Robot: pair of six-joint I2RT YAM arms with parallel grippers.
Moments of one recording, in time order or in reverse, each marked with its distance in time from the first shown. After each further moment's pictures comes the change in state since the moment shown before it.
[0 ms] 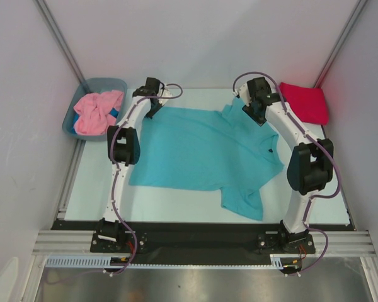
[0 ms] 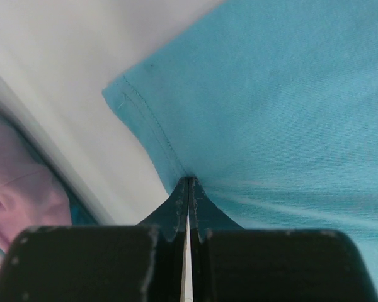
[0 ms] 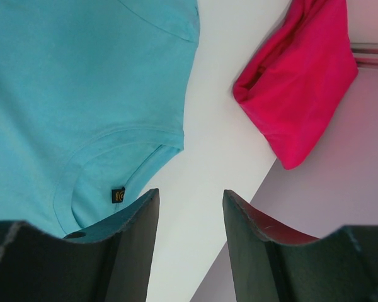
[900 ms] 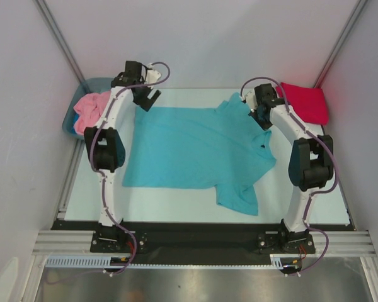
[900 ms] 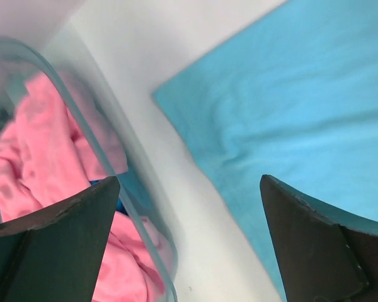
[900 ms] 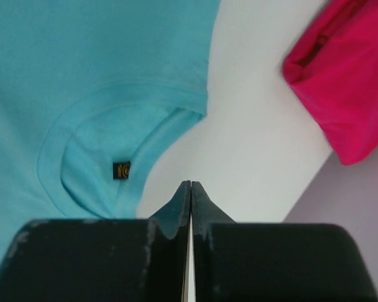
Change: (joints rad) left arm 0.060 -0.309 -0.203 0.021 0.148 -0.053; right arm -0.072 -0.003 -0.121 0.047 -0.105 0.046
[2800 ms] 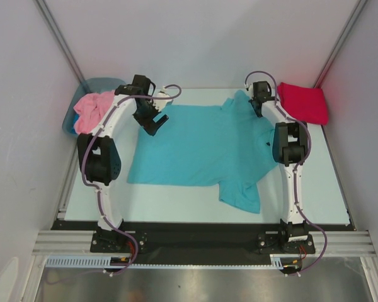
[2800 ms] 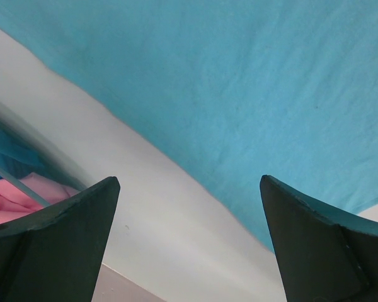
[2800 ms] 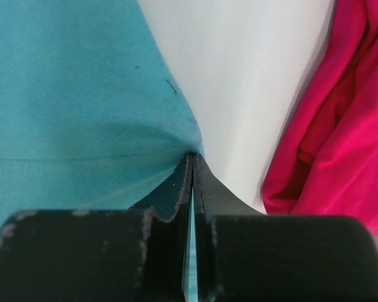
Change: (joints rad) left arm -0.093 -0.325 -0.385 -0.200 0.172 0.101; right arm -0.093 0.606 0.504 0.292 0.073 0.134
